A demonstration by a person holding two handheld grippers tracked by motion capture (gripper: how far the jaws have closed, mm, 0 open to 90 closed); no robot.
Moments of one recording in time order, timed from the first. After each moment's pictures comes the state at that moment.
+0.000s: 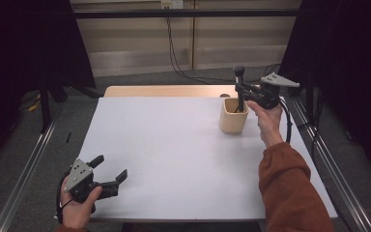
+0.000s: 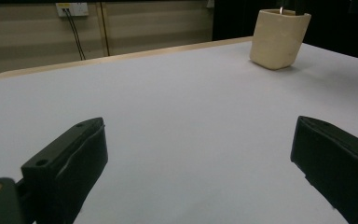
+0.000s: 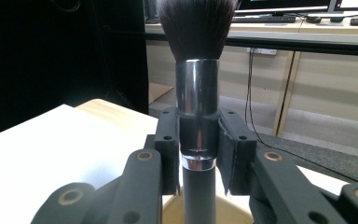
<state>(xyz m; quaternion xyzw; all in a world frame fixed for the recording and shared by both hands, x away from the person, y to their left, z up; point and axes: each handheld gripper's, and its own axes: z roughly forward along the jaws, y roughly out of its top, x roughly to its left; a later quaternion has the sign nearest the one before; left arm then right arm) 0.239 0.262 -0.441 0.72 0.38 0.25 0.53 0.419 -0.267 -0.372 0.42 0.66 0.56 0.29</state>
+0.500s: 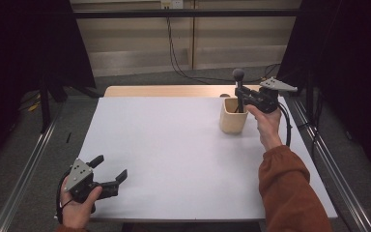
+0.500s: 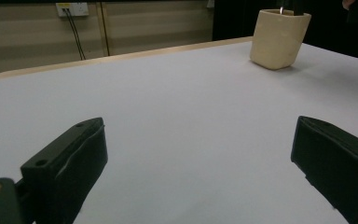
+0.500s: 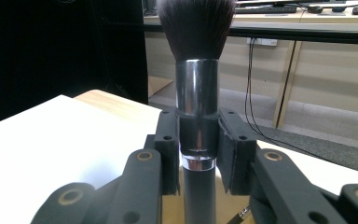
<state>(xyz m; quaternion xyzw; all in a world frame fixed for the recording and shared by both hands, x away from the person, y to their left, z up) 0.239 0.262 -0.441 0.72 0.38 0.25 0.53 0.418 -0.268 -0.386 0.42 0.66 0.55 0.28</state>
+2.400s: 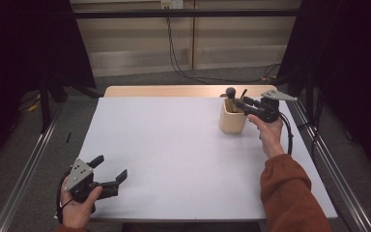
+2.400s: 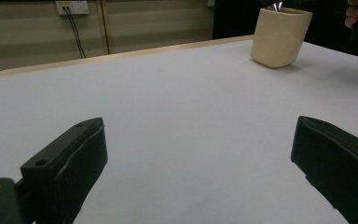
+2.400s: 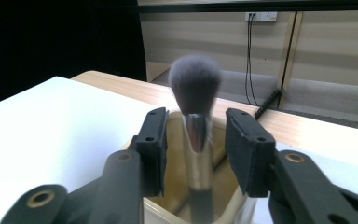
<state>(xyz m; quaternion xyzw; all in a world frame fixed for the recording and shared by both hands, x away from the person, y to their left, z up) 0.239 0.261 -0.442 0.72 0.38 0.24 0.53 0.409 -0.279 -0.418 0.45 0.67 0.54 0.26</state>
